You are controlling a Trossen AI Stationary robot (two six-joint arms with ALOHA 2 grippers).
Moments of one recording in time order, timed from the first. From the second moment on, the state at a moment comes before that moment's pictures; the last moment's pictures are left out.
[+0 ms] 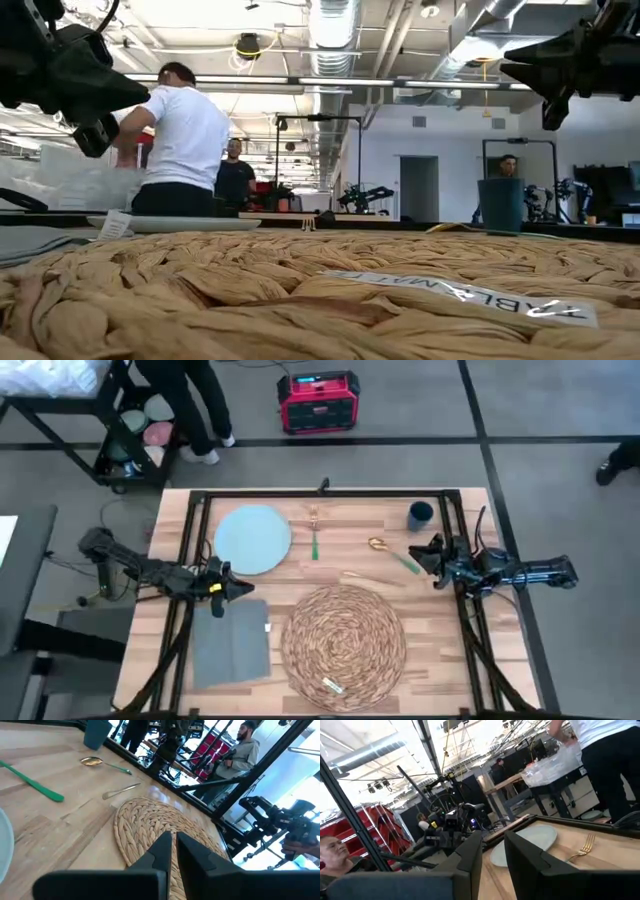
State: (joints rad) left arm -0.42 0.22 0.01 0.06 -0.48 -0.66; right arm 0.07 0.00 0.01 0.24 0.36 0.41
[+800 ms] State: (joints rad) left arm -0.43 0.22 0.01 0.06 -0.48 -0.65; right arm 0.07 0.00 0.01 0.23 0.36 0.41
